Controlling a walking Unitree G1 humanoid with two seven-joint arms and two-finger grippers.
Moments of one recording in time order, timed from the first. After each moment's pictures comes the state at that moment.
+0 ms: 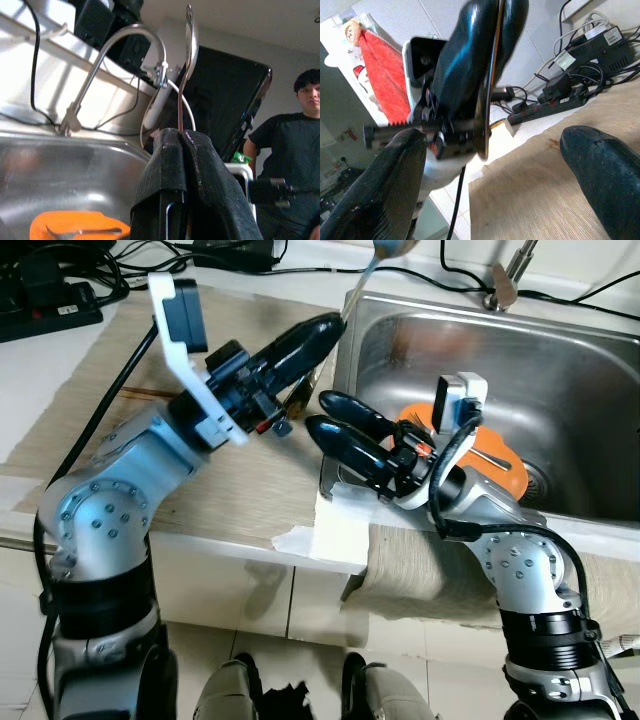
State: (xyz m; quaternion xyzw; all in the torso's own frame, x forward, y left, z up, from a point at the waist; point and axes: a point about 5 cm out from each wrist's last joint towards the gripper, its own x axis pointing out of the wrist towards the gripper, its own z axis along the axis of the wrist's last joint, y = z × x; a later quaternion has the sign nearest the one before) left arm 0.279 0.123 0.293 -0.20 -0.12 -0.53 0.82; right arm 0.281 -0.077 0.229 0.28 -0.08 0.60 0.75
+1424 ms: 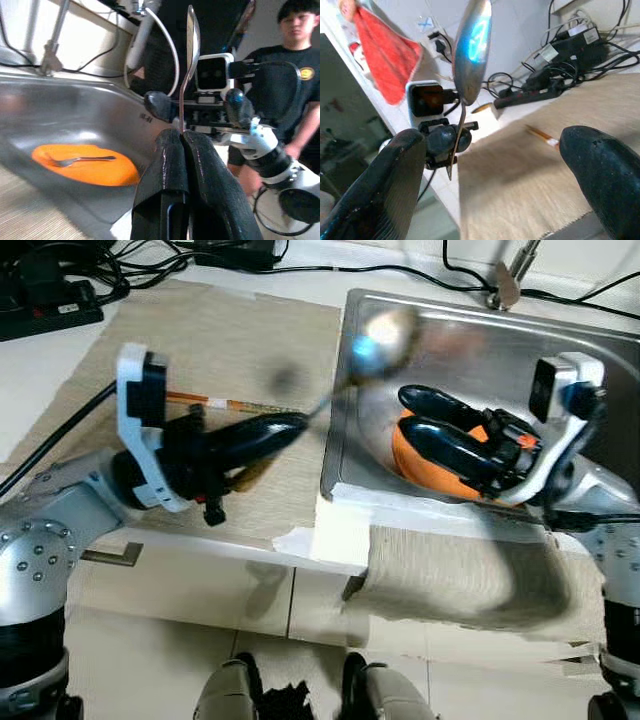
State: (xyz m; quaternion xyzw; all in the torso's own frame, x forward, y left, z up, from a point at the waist) left arm 0.252 0.162 0.266 -0.12 -0.03 -0.59 0.79; right arm 0.272 -0.157 0.251 0.22 -0.07 0.60 0.77
